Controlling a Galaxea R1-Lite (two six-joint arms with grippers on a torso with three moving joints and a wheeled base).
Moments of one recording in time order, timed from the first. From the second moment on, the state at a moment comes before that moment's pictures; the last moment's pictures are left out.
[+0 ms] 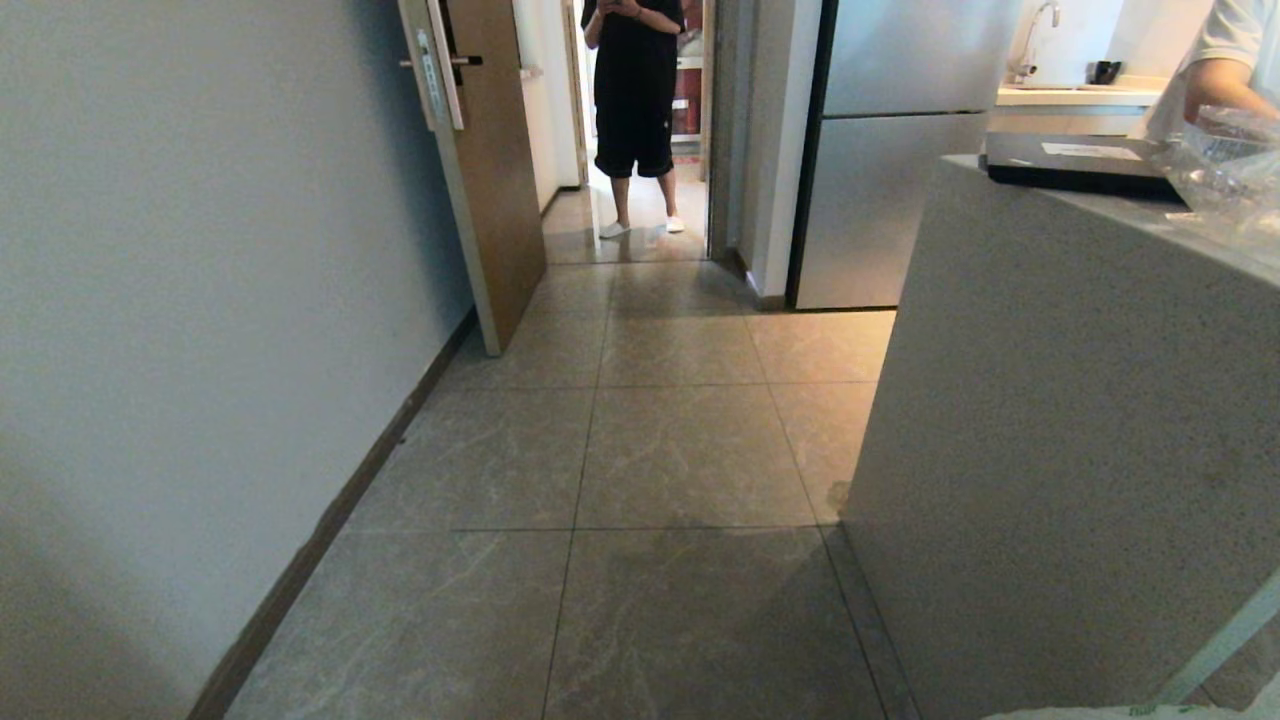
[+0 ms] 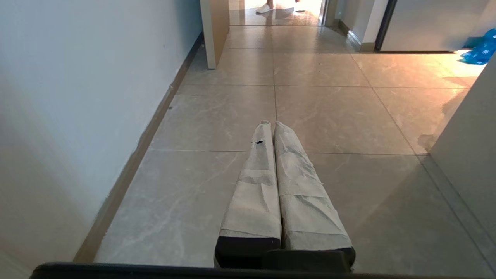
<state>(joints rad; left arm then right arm) 0.00 0.00 0.00 0.00 -0.01 0.00 0.00 0.00 0.00 0.00 0.00 0.00</state>
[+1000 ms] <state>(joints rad) 0.00 0.00 0.00 0.00 -0.01 0.00 0.00 0.00 0.00 0.00 0.00 0.00</state>
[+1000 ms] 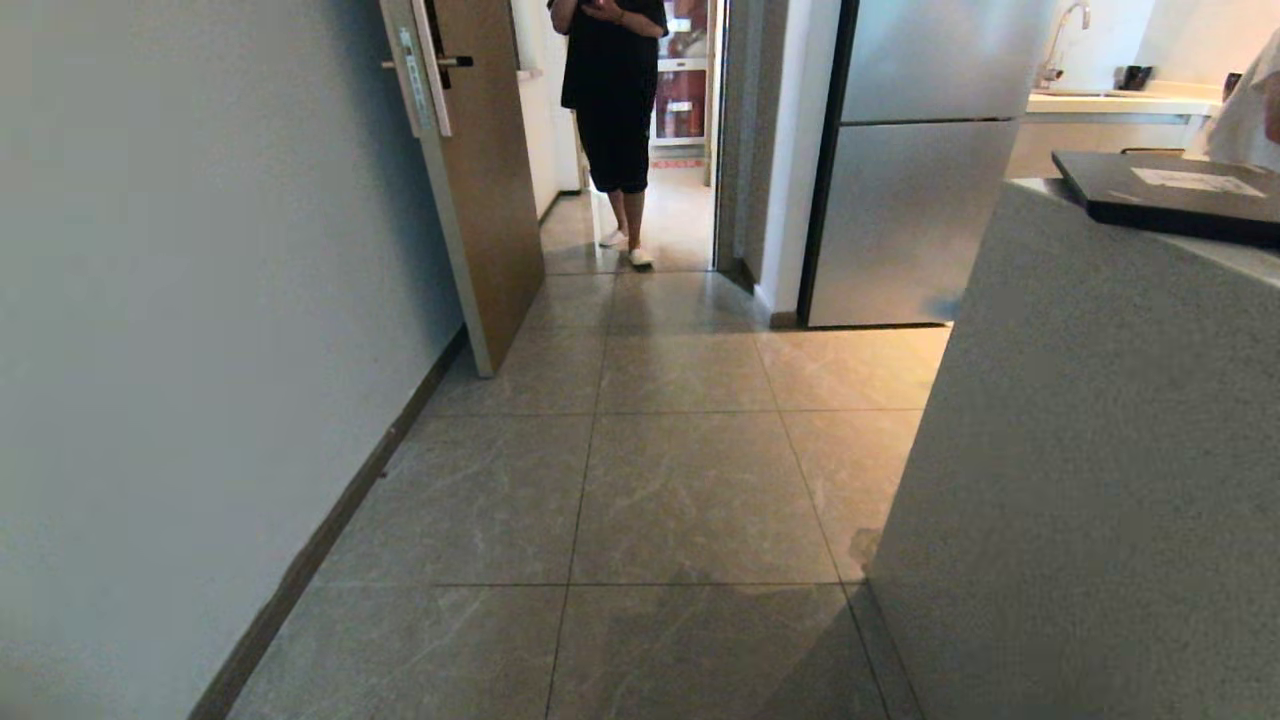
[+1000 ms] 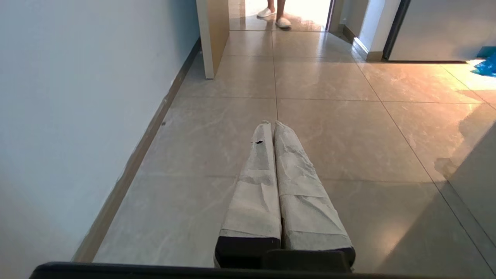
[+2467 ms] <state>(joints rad) 0.00 0.00 0.00 0.00 -0.01 0.00 0.00 0.00 0.00 0.00 0.00 0.00</state>
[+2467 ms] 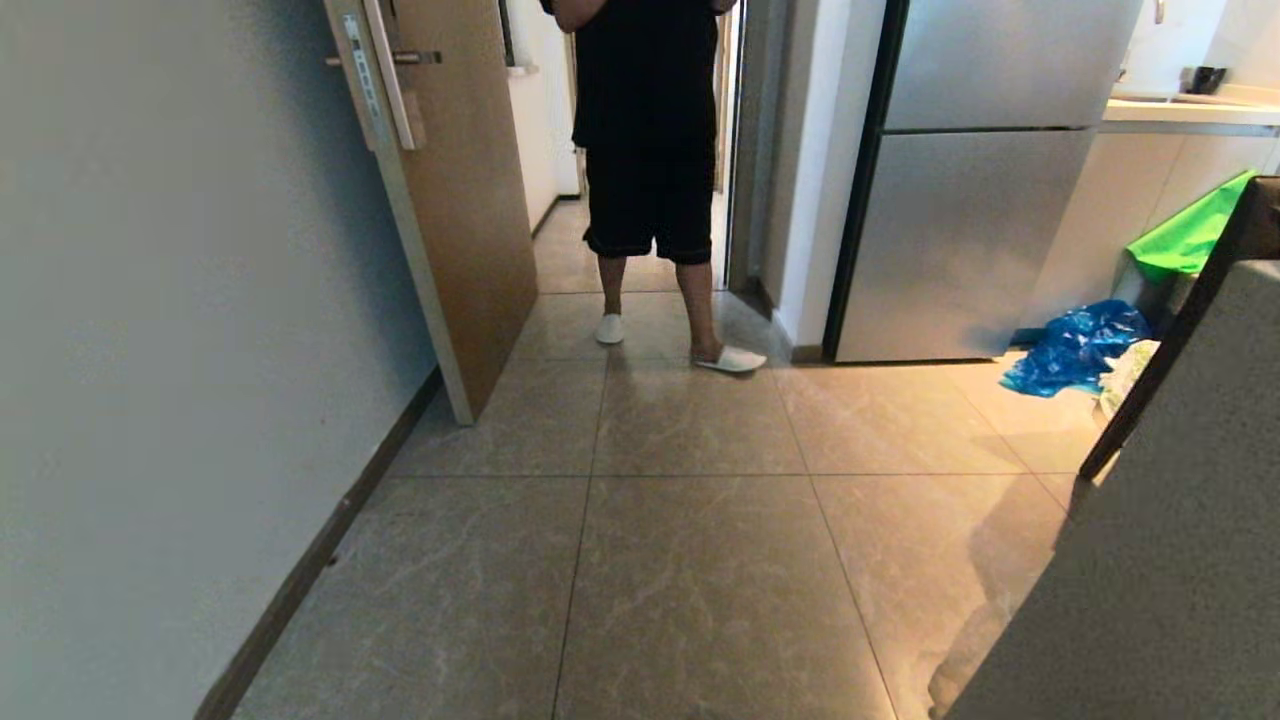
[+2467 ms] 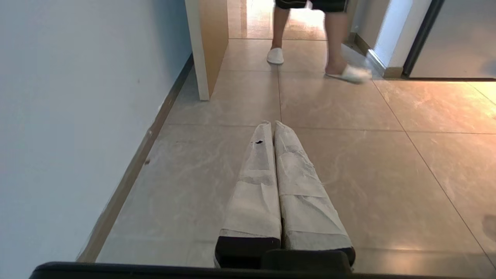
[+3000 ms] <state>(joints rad) 0.00 0.00 0.00 0.00 -0.01 0.00 0.00 0.00 0.00 0.00 0.00 0.00</state>
